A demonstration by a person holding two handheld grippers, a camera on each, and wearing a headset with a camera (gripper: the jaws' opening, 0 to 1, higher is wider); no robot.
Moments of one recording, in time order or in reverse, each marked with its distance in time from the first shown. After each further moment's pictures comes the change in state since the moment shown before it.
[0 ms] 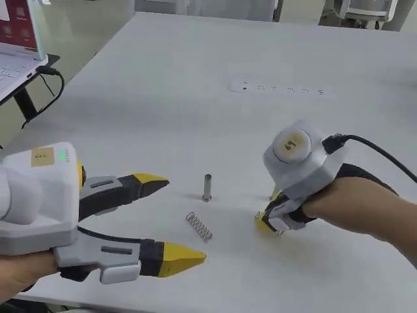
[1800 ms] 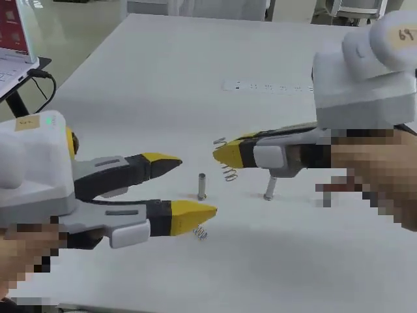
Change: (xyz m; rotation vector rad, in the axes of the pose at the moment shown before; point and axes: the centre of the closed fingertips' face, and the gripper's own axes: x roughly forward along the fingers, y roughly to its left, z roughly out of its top) left arm 0.008 -0.001 0.056 -0.085 -0.149 -0.028; right arm -0.142 0.058 0.124 0.232 -0.636 0.234
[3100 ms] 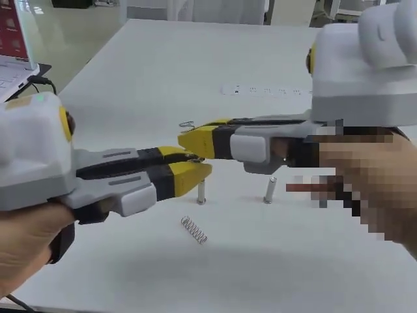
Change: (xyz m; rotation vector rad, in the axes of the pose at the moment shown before) left arm 0.005 -0.008 0.024 -0.006 -0.066 -0.033; right arm 0.003 0.035 0.029 0.003 -0.144 0.138
